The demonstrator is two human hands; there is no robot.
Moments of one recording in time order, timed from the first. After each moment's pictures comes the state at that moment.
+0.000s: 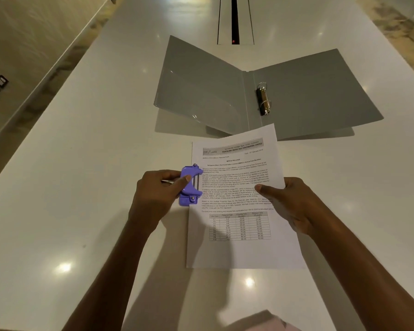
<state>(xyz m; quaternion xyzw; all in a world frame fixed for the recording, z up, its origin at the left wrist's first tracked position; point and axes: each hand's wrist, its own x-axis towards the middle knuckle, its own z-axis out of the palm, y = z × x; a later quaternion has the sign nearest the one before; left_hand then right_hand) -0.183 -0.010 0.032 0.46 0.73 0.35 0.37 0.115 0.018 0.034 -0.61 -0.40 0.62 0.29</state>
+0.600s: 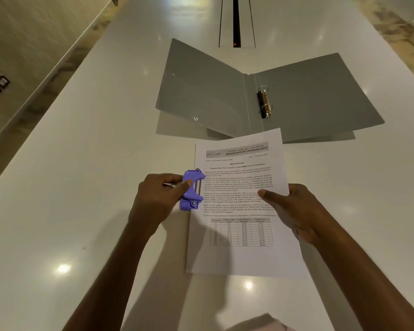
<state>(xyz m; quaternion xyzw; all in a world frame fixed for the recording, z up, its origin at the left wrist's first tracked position) -0.184 -0.013 0.035 0.47 0.72 0.34 0.38 0.117 0.007 0.037 -0.59 -0.39 0.64 0.31</state>
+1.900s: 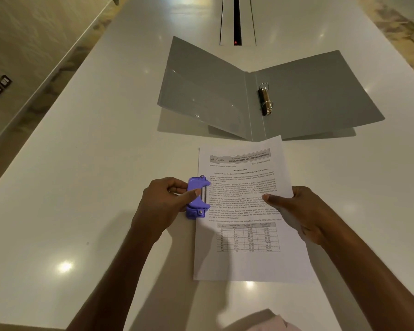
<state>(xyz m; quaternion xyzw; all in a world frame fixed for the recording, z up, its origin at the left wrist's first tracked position) -0.177 -0.028 0.032 0.45 0.73 0.32 0.41 0.126 0.000 0.033 -0.61 -0.38 0.65 0.26</state>
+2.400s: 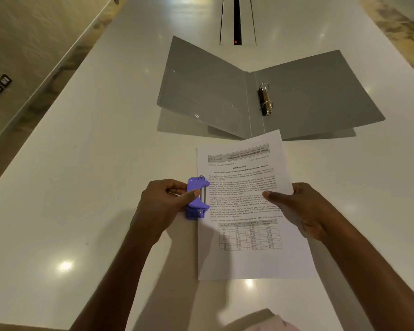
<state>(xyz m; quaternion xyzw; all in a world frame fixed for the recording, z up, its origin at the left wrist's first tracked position) -0.176 -0.030 0.031 0.44 0.73 0.32 0.42 0.130 0.009 0.037 -0.59 -0.39 0.66 0.26</state>
